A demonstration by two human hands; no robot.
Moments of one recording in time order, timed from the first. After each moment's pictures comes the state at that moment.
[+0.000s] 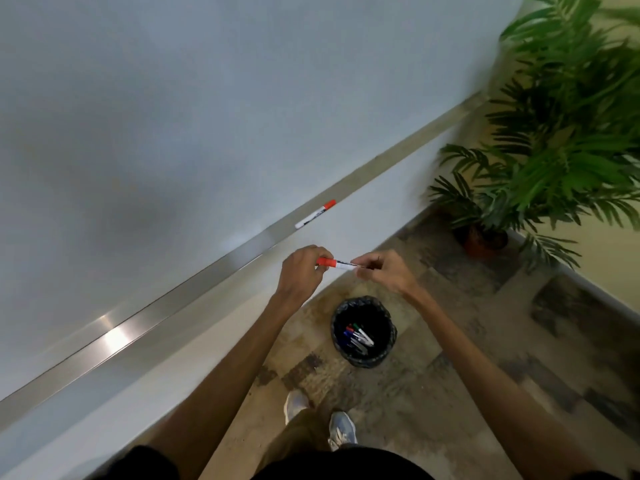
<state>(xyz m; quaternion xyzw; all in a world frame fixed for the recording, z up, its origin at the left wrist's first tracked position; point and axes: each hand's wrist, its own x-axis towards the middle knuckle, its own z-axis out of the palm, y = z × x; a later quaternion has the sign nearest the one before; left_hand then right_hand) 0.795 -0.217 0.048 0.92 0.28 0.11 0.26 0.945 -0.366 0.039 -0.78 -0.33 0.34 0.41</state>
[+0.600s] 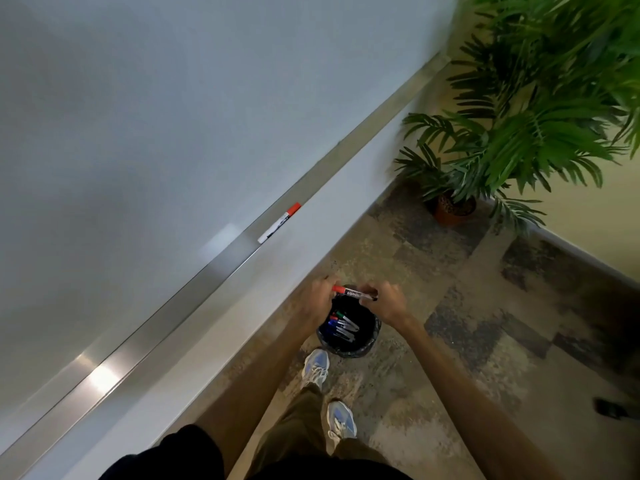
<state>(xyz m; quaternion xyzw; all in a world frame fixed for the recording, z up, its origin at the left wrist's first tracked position) 0.870 -0.230 -0.060 0.93 0.19 -0.06 0.32 0.968 -0.384 -0.058 -0.89 -0.20 0.33 0.25</state>
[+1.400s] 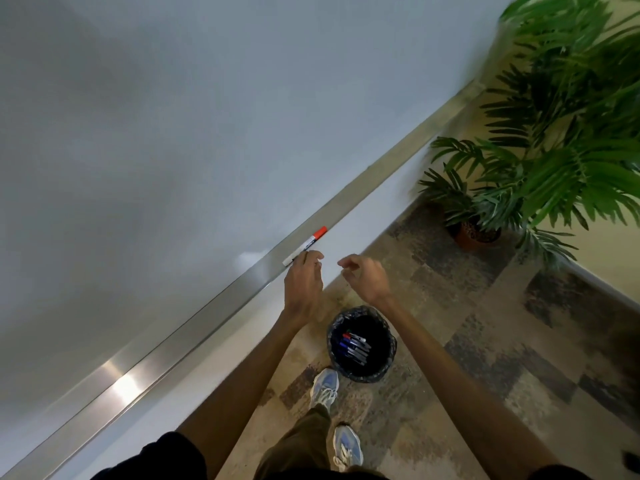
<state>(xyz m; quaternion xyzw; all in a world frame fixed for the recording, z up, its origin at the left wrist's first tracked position) 0.889 -0.146 -0.033 0.88 0.32 0.18 0.30 1.004 -0.260 -0.032 -0.86 -0.32 0.22 0.33</state>
